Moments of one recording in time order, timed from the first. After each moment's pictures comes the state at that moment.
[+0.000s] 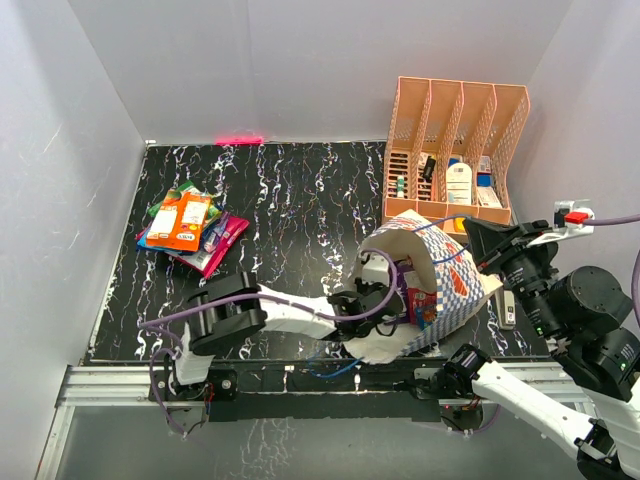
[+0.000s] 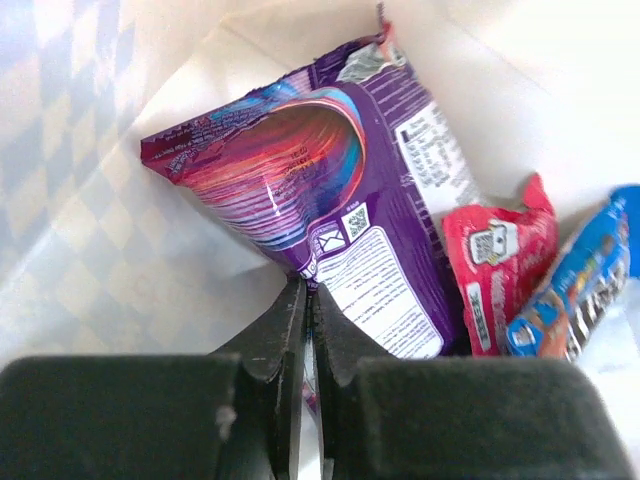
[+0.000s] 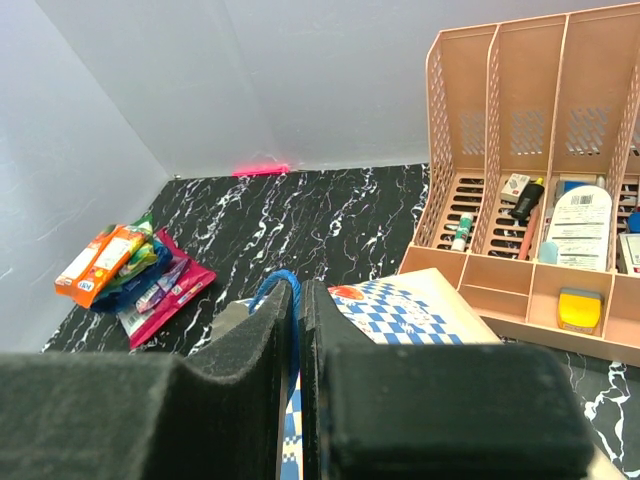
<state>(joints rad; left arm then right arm) -1.32 2.00 1.17 0.14 -0.72 -0.80 0.73 0.49 1.20 -0.64 0.45 0.29</state>
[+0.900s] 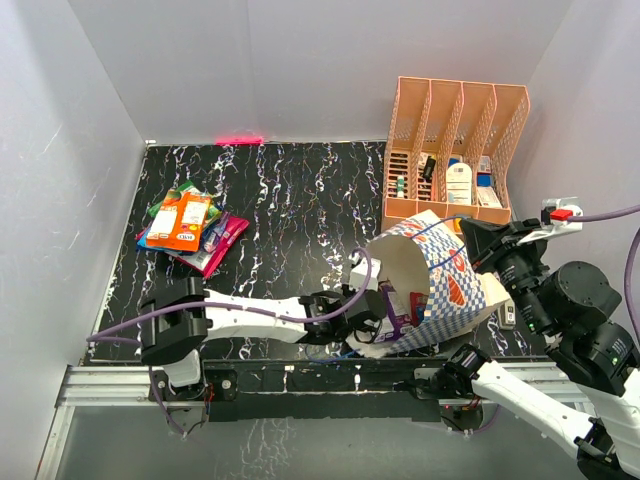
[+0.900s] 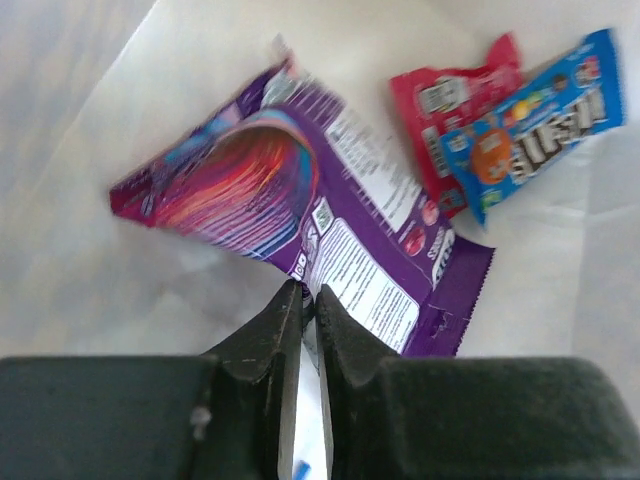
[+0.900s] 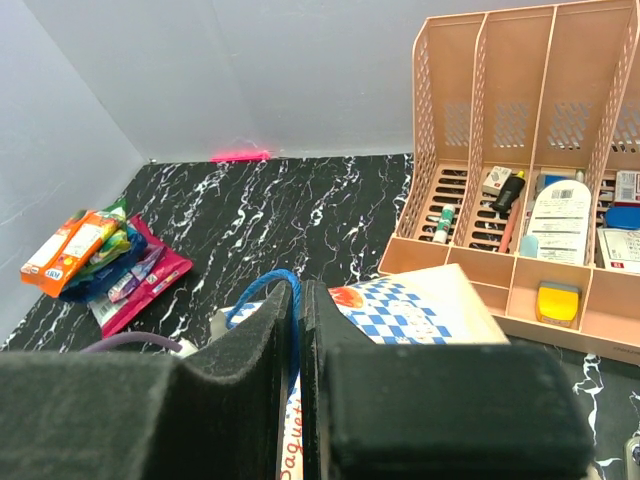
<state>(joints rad) -1.37 1.67 1.06 -0.14 -0.51 -0.78 0.73 0.50 1.18 -0.65 0.47 0.26</state>
